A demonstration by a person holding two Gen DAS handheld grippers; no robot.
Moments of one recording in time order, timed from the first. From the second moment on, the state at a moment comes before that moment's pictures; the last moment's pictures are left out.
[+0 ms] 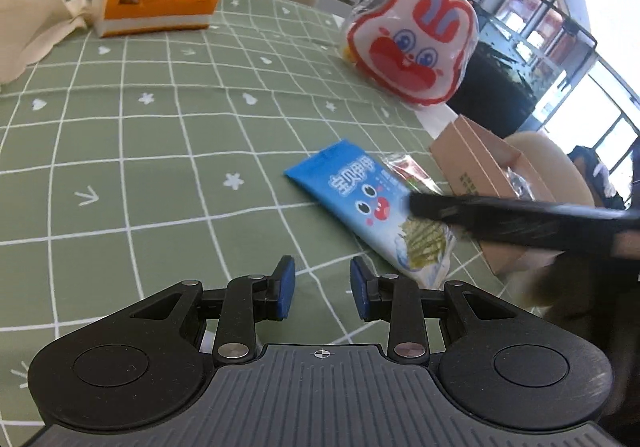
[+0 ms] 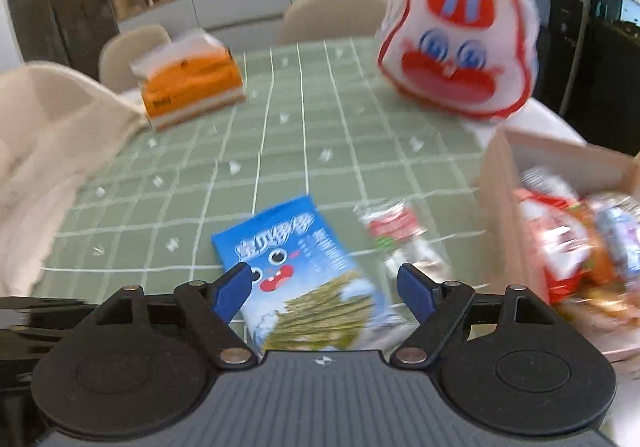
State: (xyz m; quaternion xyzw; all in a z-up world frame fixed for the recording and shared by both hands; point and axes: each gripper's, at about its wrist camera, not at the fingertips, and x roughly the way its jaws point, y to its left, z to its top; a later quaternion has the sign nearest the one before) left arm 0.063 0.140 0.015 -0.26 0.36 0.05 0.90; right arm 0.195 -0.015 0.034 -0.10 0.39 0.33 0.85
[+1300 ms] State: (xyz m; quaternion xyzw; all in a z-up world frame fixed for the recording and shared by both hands) left arm 0.069 0.148 0.015 -0.26 0.36 0.03 0.90; right arm 0.178 -0.017 0.053 -0.10 0.39 0.31 0.86
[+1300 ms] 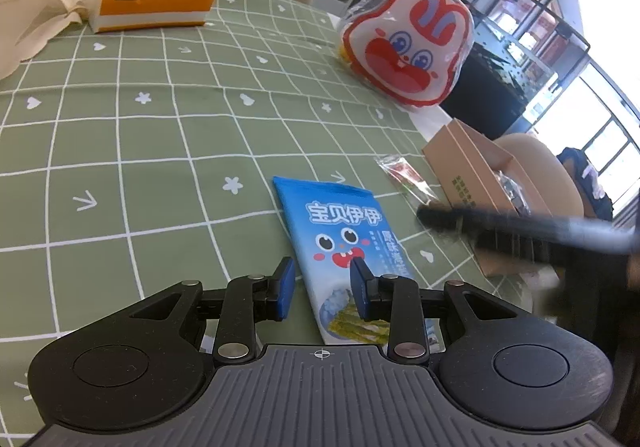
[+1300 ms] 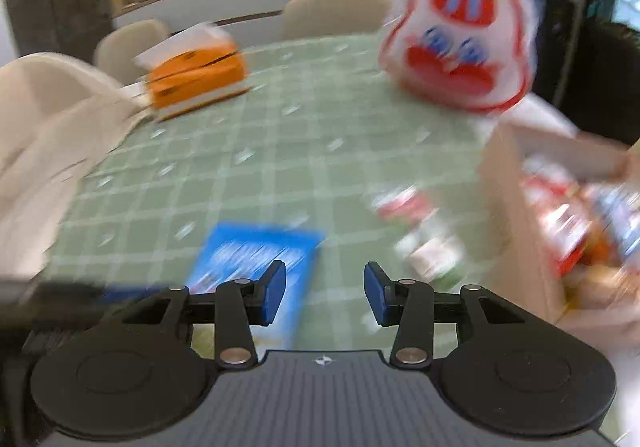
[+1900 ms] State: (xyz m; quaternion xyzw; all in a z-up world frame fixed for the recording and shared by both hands) left arm 0.068 0.143 0.018 -0.25 0.36 0.03 0.90; right arm 0.248 0.001 0.019 -0.15 0.44 0.23 0.85
